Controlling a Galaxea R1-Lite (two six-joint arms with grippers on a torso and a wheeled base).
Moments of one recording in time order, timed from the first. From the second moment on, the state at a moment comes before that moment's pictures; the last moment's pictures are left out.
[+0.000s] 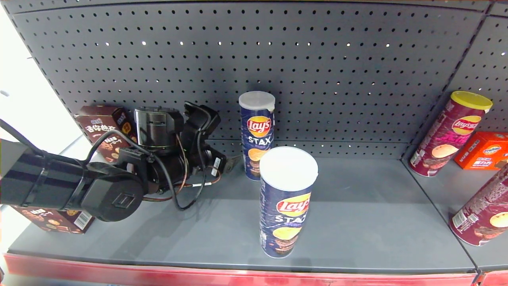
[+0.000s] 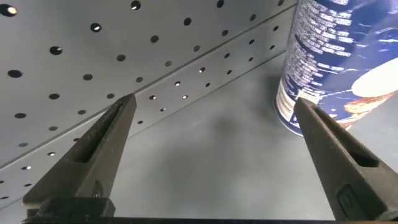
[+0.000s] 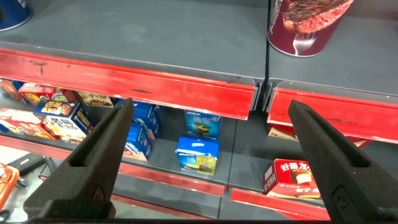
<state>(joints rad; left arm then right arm) -0.41 1.88 -1.01 -0.62 0.01 0.26 0.15 0.11 0.00 0.01 0.03 -0.01</state>
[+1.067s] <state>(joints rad) -0.44 1.96 -1.10 -0.61 0.01 0.26 0.15 0.11 0.00 0.01 0.03 -0.01</state>
